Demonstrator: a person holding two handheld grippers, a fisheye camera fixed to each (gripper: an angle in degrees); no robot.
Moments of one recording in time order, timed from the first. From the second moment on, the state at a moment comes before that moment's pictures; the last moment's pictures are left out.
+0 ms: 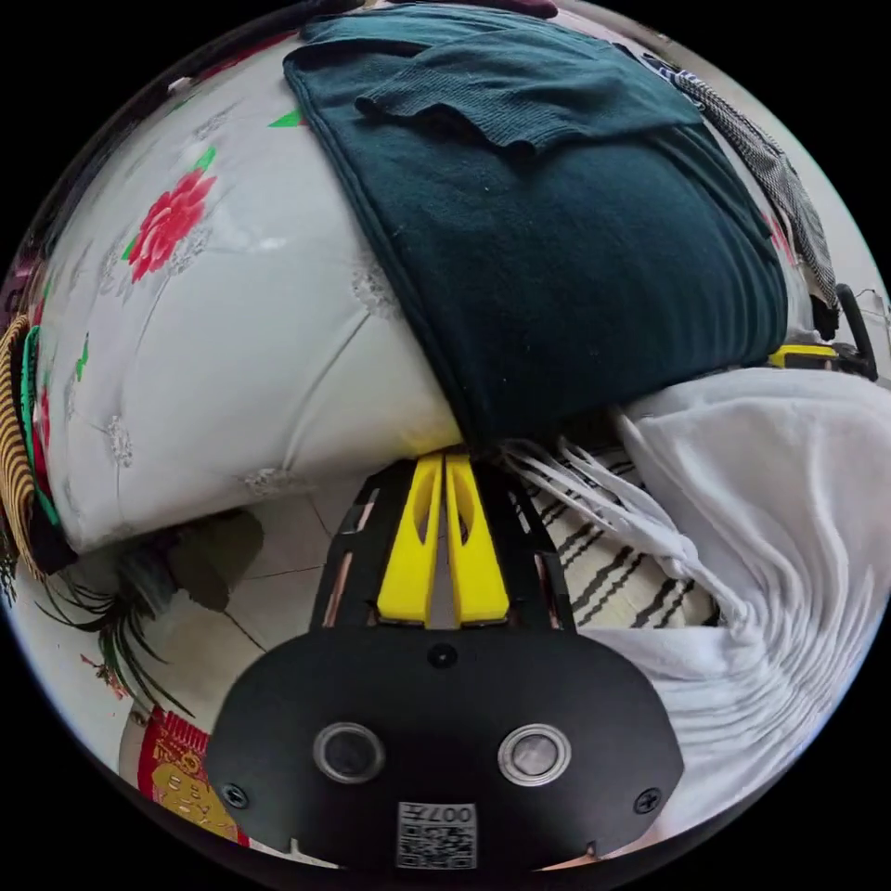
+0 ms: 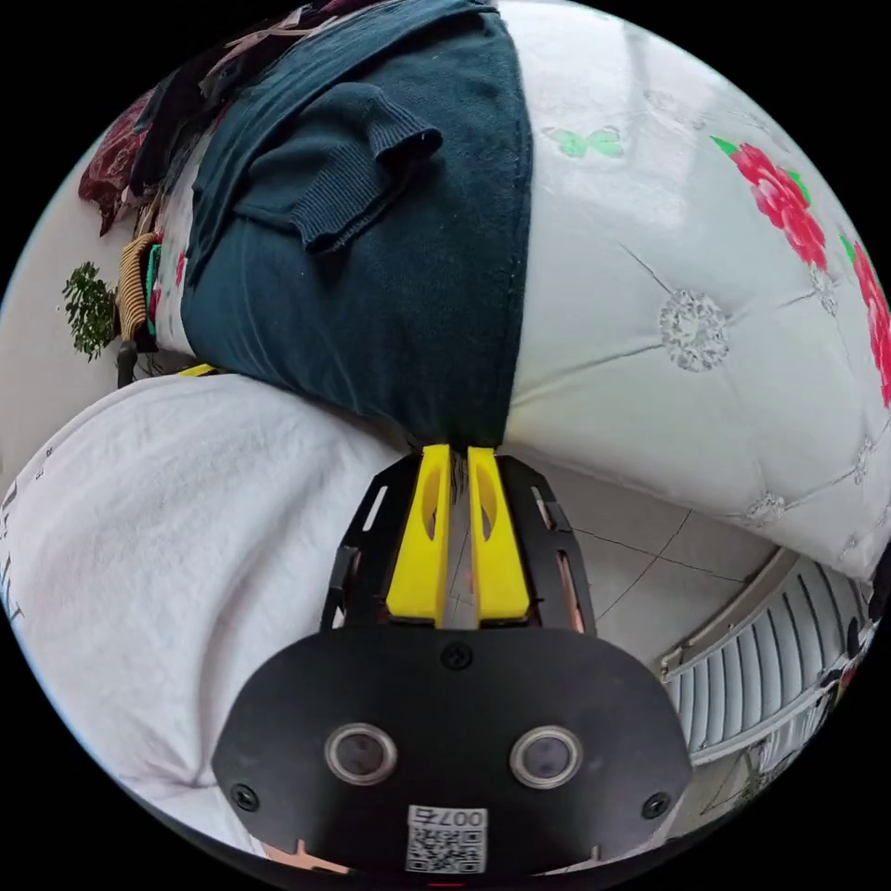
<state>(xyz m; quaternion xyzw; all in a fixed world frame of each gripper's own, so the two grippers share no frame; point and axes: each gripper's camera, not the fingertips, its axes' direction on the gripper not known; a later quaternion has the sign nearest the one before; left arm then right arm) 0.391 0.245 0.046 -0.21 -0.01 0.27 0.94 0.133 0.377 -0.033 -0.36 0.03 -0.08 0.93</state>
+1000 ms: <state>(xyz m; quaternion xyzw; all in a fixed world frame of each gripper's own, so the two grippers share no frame) 0.323 0.251 0.001 -0.12 0.28 0.05 0.95 0.229 0.271 -0.032 -0.06 -0.31 -0.01 0.95</state>
